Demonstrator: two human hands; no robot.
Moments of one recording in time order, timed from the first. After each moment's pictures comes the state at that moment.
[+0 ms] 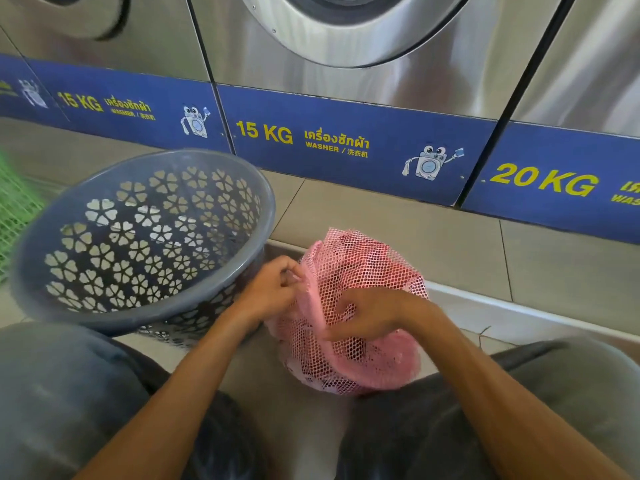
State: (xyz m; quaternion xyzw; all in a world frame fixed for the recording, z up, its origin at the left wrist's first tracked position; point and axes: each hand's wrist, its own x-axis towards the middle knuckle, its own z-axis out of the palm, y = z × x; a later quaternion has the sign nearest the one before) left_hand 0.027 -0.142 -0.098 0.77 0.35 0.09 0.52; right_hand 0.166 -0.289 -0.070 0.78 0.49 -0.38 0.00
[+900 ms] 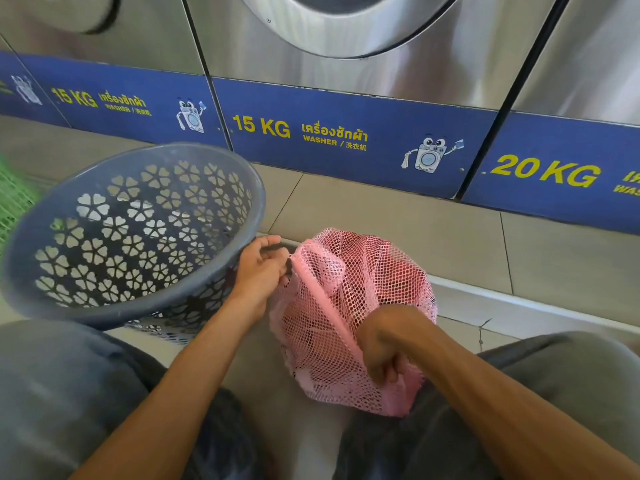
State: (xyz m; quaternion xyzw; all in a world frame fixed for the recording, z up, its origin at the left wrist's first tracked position) left_hand 0.042 -0.135 -0.104 0.60 0.45 0.26 0.61; right_hand 0.152 -0.297 -0.089 0.72 0.44 -0.50 0.23
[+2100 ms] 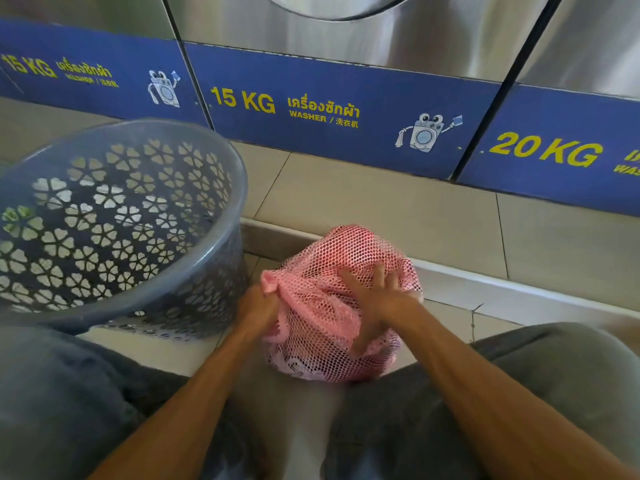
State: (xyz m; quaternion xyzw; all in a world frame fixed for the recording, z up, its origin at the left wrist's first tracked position) left_hand 0.036 -0.148 -0.187 0.71 0.56 0.05 0.43; right_hand 0.188 -0.291 -0.145 0.85 0.39 -0.33 0.13
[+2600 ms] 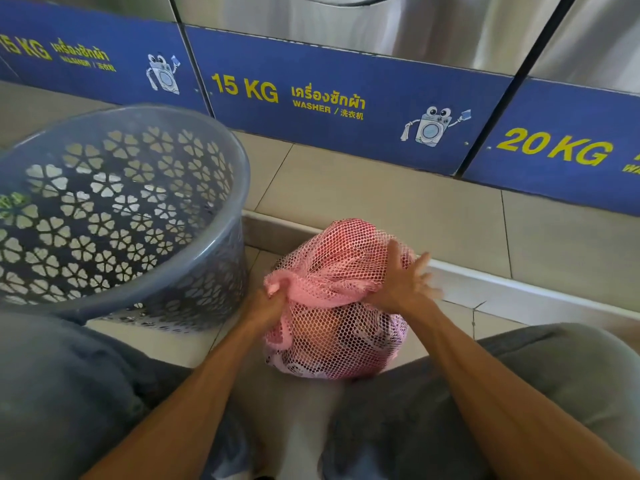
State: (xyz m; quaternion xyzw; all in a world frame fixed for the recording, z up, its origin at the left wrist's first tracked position) left_hand 0.030 -0.145 -0.212 0.66 0.51 0.01 0.55; right_hand 0.219 -0.292 -0.180 0.95 0.19 -0.26 -0.05
